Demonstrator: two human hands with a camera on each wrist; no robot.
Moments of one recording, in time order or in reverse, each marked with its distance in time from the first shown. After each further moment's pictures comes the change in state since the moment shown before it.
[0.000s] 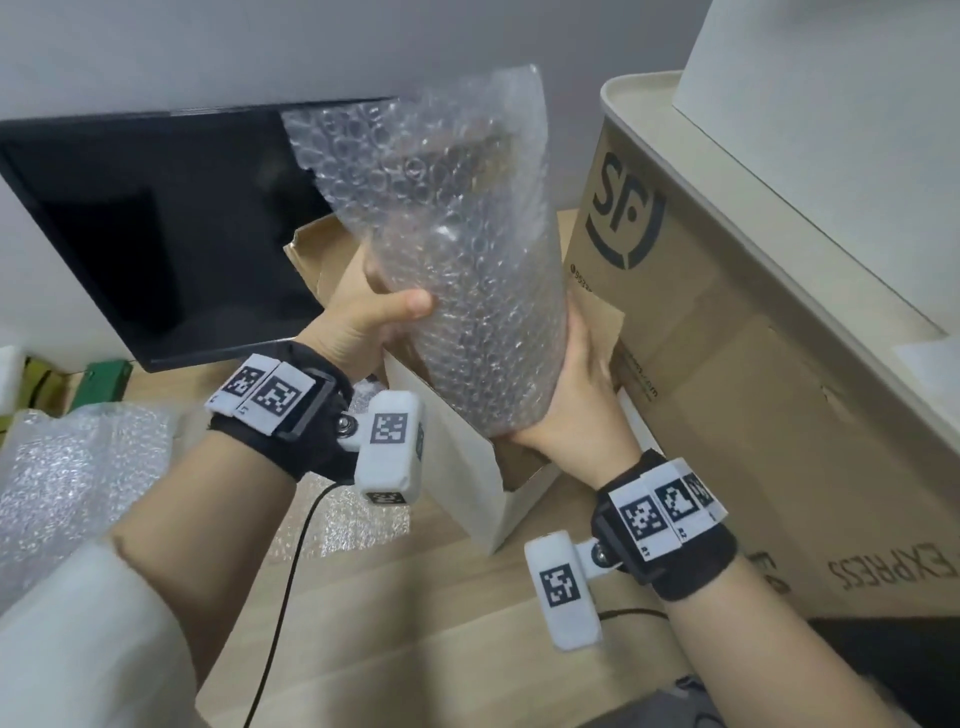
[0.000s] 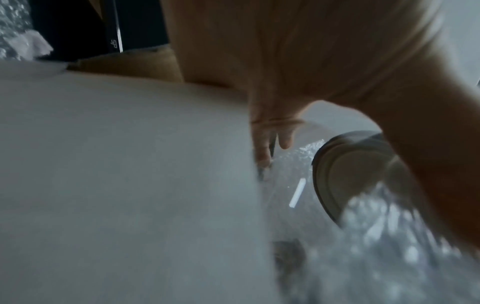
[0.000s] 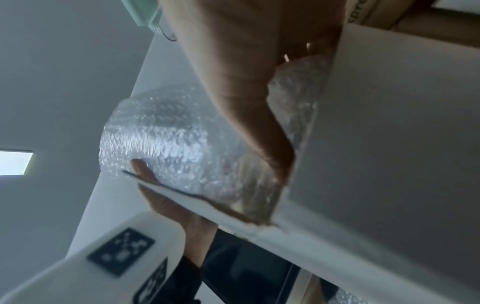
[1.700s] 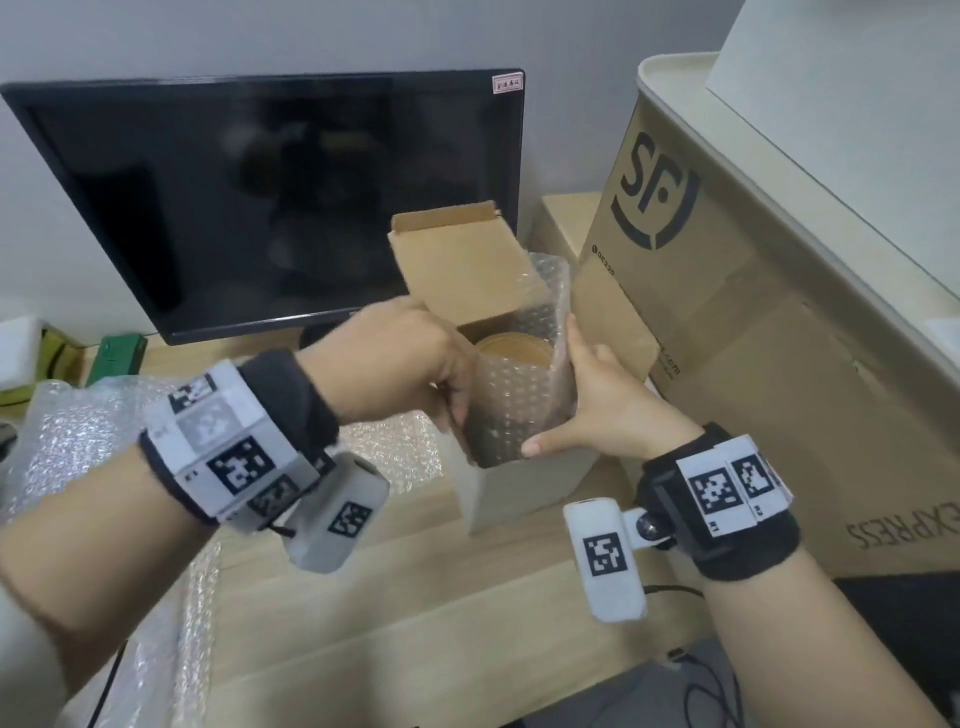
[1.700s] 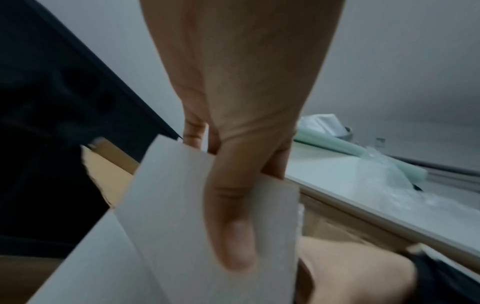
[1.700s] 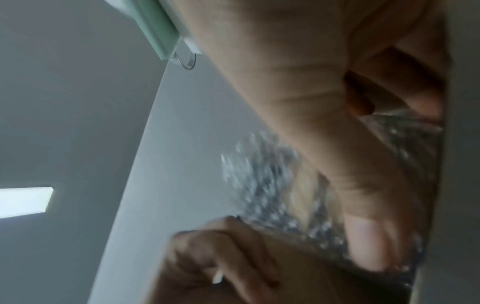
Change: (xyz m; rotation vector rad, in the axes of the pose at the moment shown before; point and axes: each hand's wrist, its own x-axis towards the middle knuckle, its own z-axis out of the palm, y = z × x) left_hand -0.055 0.034 0.003 1.520 -0.626 0.160; right_hand -0.009 -0.026 -0.013 -0.294 -0.427 0.292
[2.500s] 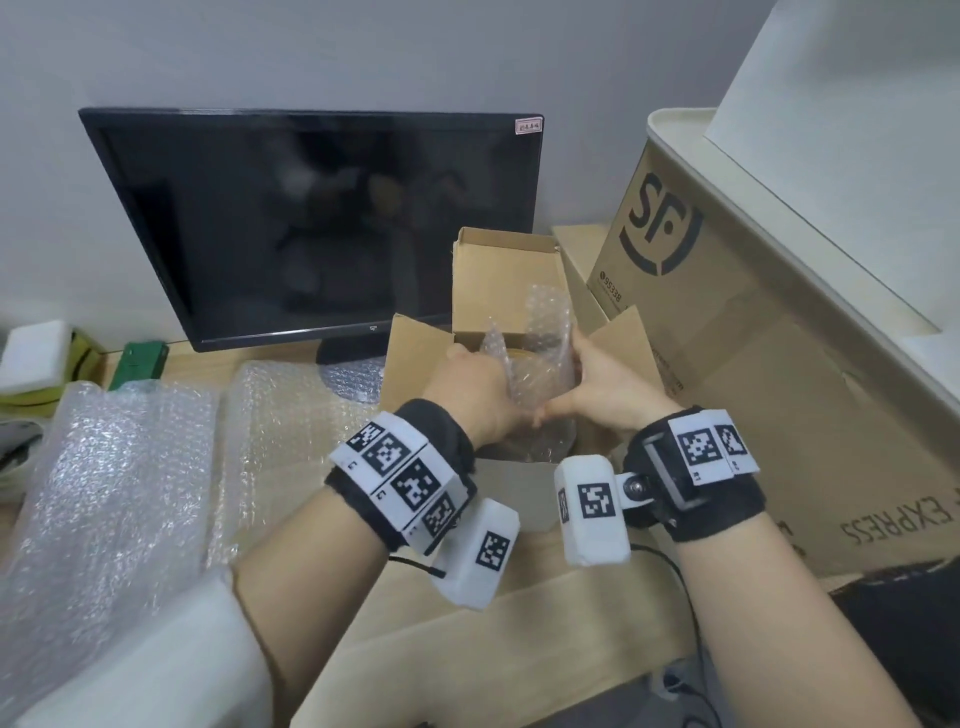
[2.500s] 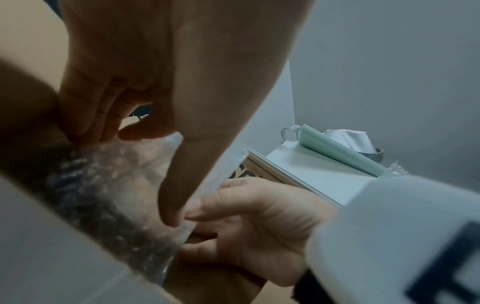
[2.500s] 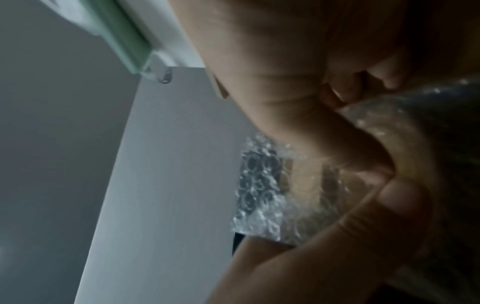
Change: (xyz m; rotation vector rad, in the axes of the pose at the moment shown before) left_hand 0.040 0.020 0.047 -0.133 -0.136 -0.569; right_hand 0.012 -0.021 0.001 0.414 0.054 -0.060
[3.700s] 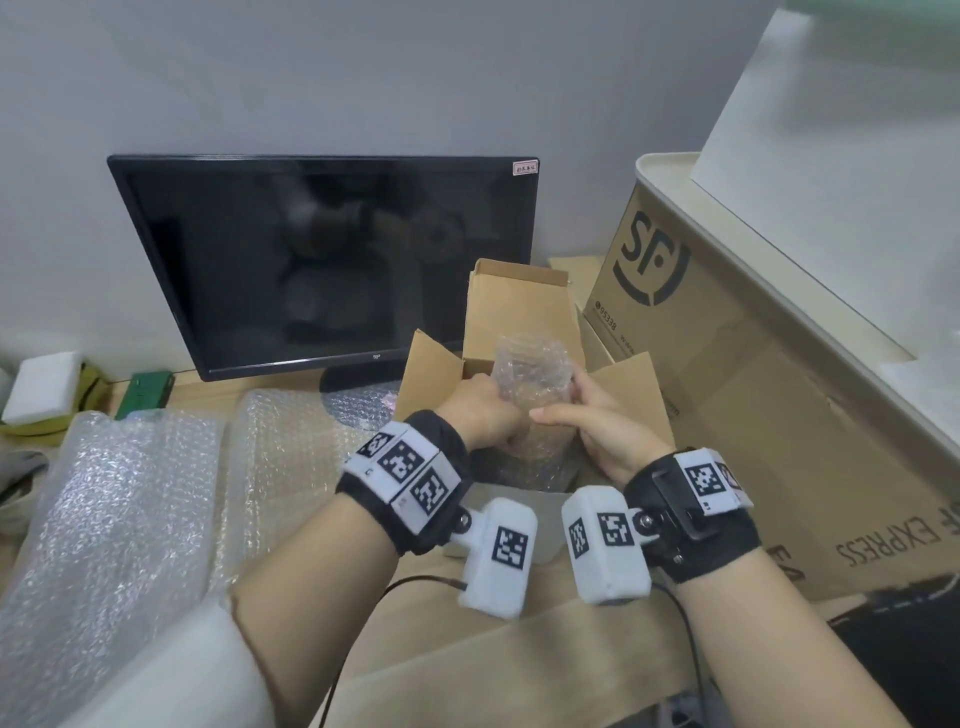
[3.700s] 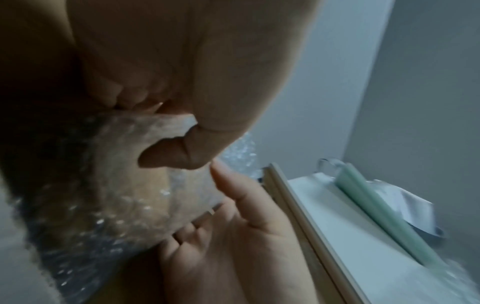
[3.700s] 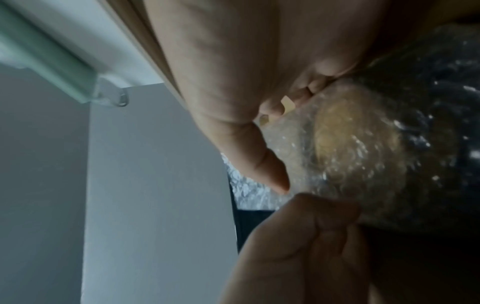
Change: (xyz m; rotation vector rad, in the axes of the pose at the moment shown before) left_hand 0.009 -0.002 -0.001 -0.751 -0.020 -0.208; right_hand 0.008 0.022 0.014 0.536 0.002 -0.004
